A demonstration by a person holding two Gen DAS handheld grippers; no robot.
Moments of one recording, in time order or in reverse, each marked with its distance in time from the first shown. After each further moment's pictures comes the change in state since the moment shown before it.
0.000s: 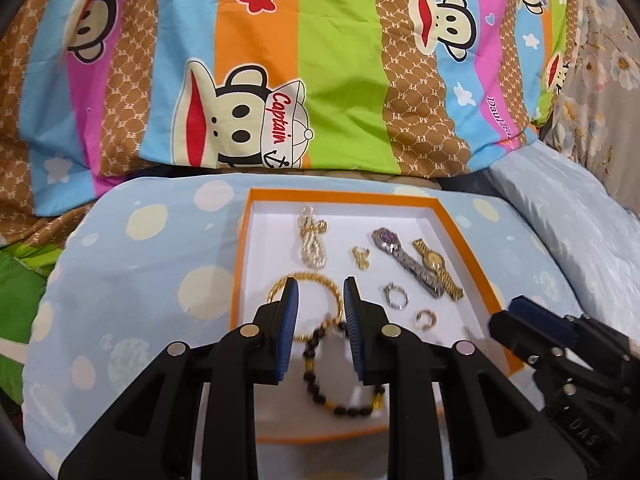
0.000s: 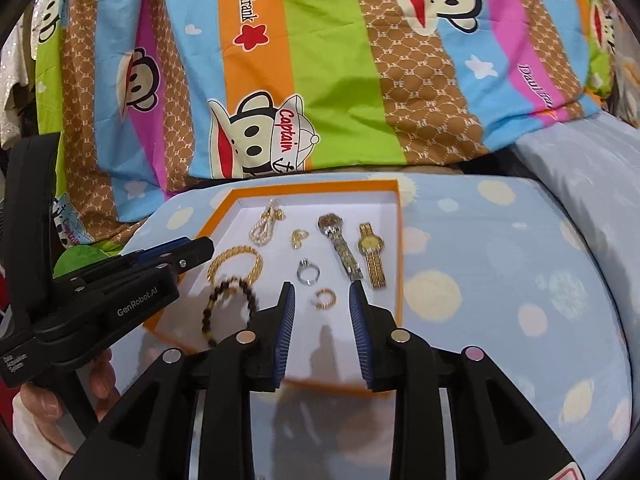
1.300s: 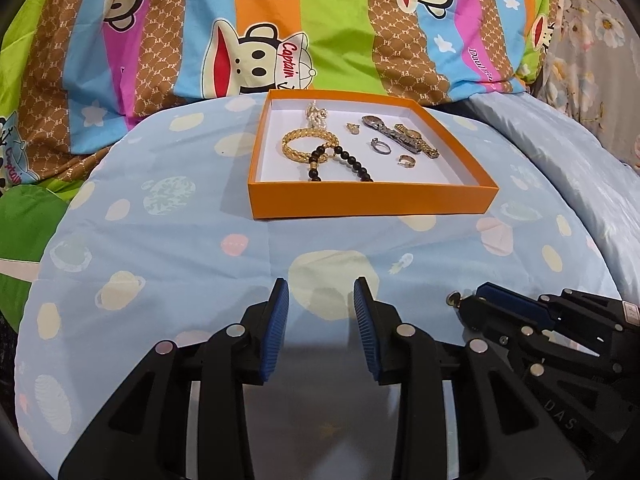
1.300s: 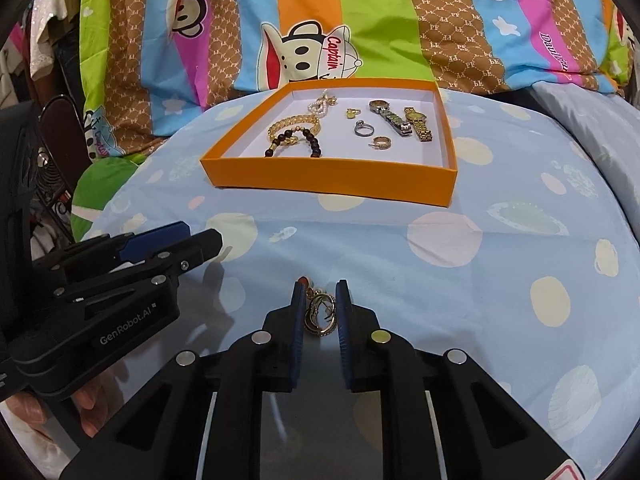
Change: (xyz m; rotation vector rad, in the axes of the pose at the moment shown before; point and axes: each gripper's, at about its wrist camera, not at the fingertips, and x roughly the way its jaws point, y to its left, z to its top) left arm -0.063 -0.008 -0.116 0.025 0.078 0.036; right arm -0.028 0.034 -0.100 -0.093 0.150 0.052
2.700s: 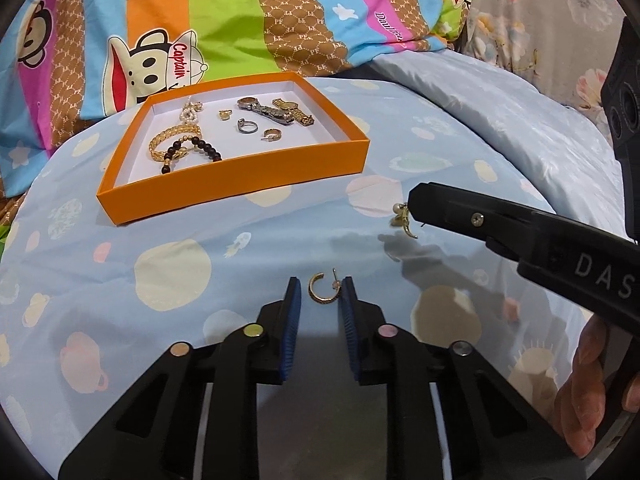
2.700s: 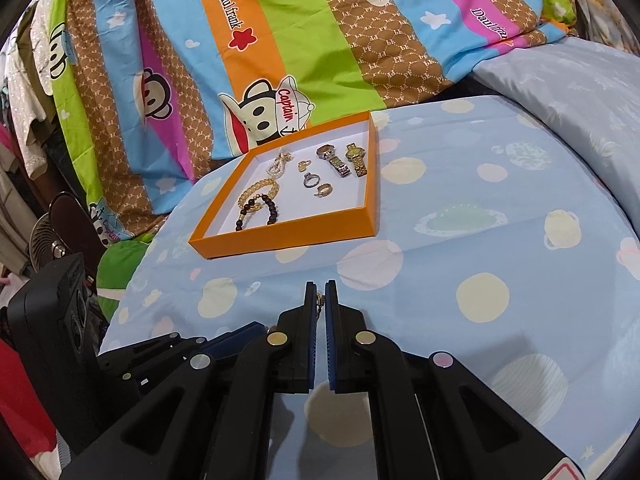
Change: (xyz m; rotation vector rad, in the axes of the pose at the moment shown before) left arm 0.005 -0.076 -0.011 0.183 0.055 -0.192; right arm -0.040 -0.059 0.005 0.245 -0.115 0.082
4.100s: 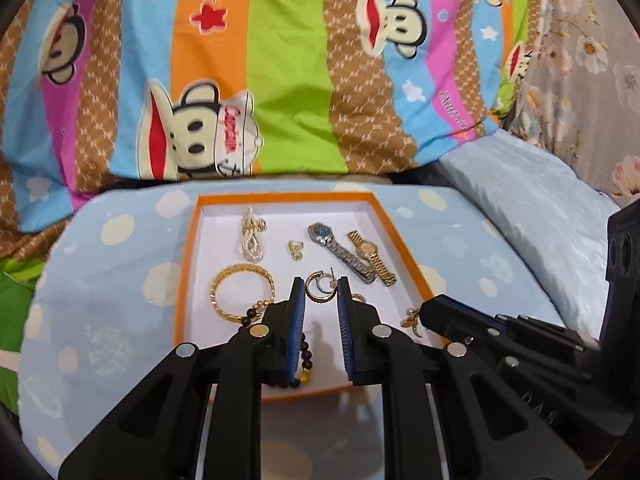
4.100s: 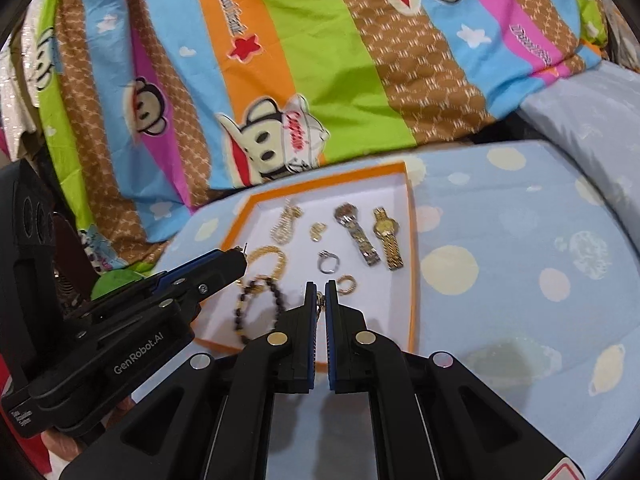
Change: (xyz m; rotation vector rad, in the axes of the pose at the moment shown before) left arm 0.019 0.076 0.122 -0.151 -0.130 0.067; right arm 0.071 0.011 0.086 -0.022 0.002 0.010
